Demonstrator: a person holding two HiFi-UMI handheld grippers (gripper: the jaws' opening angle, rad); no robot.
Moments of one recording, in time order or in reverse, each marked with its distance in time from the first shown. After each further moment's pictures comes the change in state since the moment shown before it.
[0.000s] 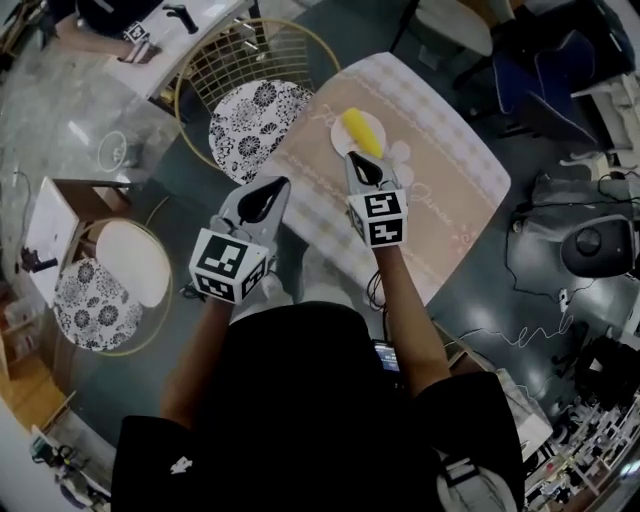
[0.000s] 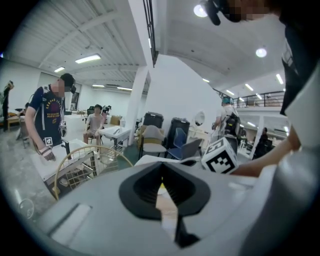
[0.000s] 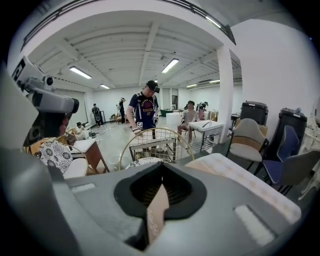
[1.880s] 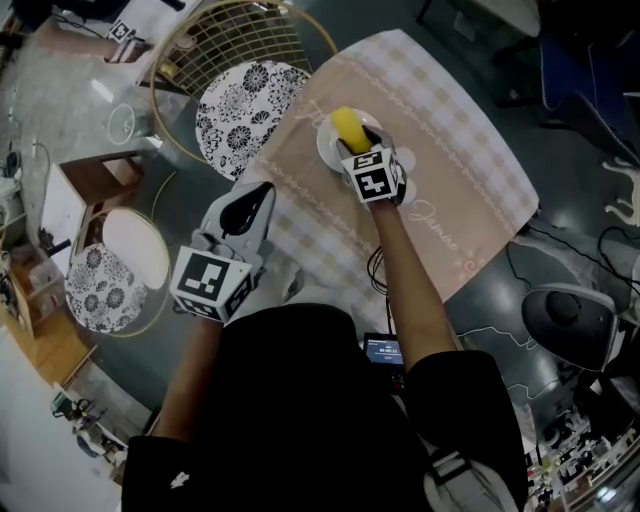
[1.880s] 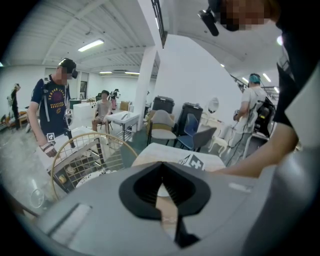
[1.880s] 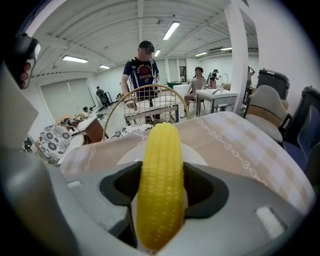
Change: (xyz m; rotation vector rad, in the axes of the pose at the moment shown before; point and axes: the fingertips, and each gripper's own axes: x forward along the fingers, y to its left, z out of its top) left arm 0.115 0.018 -0.010 -0.054 0.198 0.109; right arm 0.163 -0.113 -0.129 -0.016 0.315 0.155
